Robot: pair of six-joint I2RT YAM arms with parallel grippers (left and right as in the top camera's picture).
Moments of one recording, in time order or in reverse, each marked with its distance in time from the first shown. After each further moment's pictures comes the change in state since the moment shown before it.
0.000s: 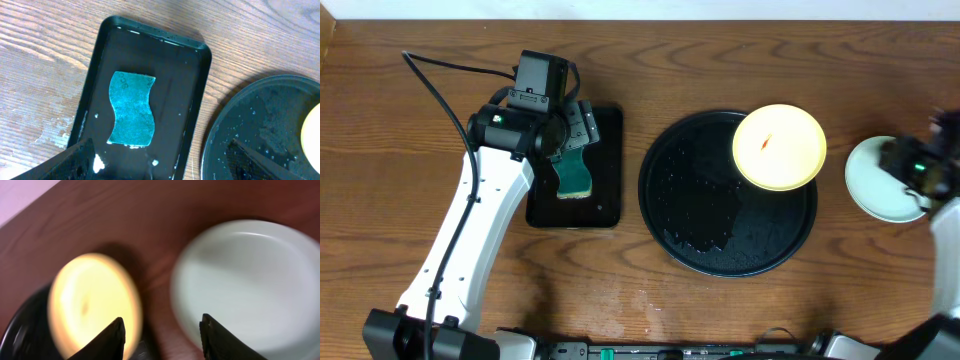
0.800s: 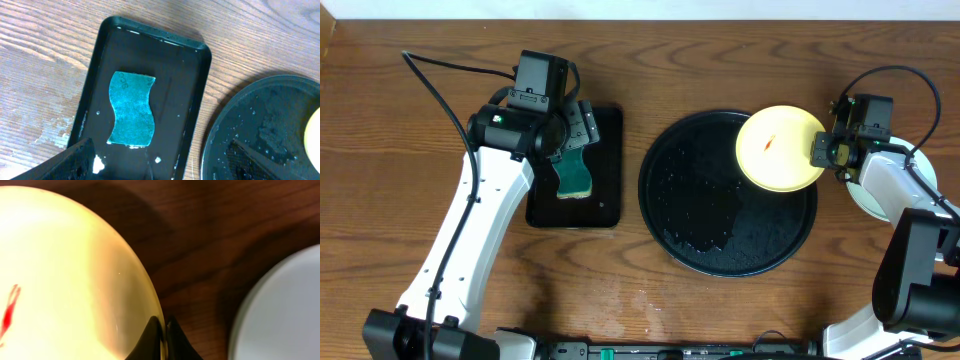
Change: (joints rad) left arm 0.000 0.000 0.000 0.000 0.000 0.000; right arm 0.259 0.381 0.000 0.232 0.292 -0.145
